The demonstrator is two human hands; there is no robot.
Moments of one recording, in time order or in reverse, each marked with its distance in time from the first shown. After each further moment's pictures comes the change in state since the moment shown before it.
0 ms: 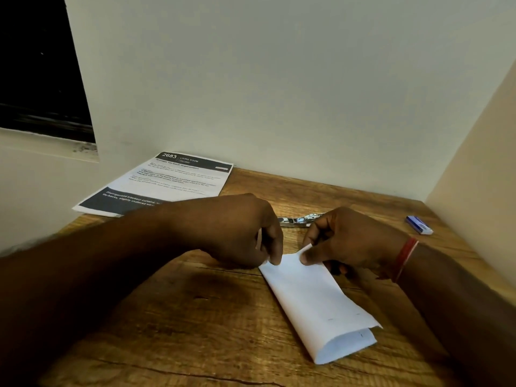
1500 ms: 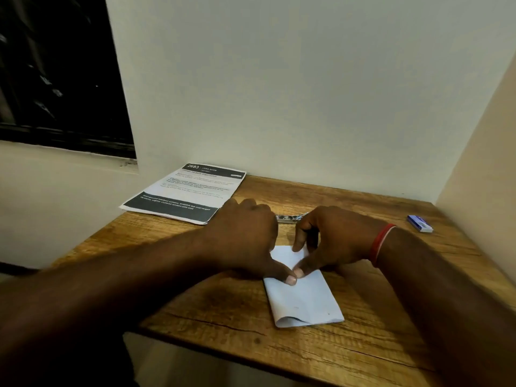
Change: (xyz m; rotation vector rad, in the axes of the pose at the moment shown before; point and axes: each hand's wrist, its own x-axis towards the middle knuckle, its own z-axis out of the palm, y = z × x) left_hand -0.017 0.059 0.031 0.399 0.175 -0.299; right_hand -0.004 0.002 -0.005 -0.447 -0.110 -0.365
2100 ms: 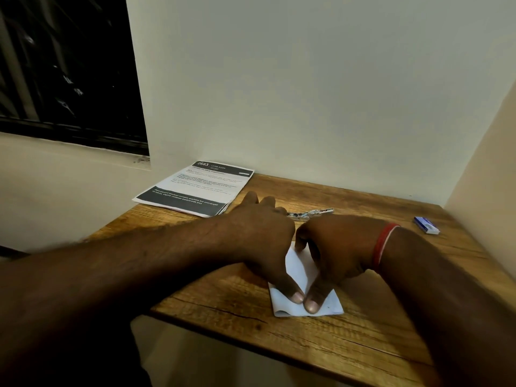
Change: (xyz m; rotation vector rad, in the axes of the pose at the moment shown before) left_hand -0.007 0.035 -0.029 0.226 -0.222 0.106; right_hand -0.024 -0.032 -0.005 -0.268 -0.193 0.030
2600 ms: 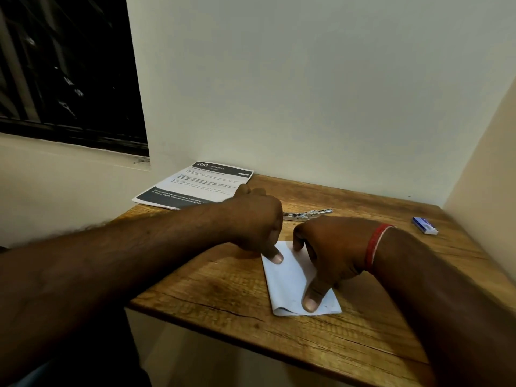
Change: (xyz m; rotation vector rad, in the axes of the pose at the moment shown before) left_hand 0.017 -0.030 0.009 -0.168 0.052 -0.040; right_hand -0.004 -0.009 0.003 -0.045 -0.013 0.018
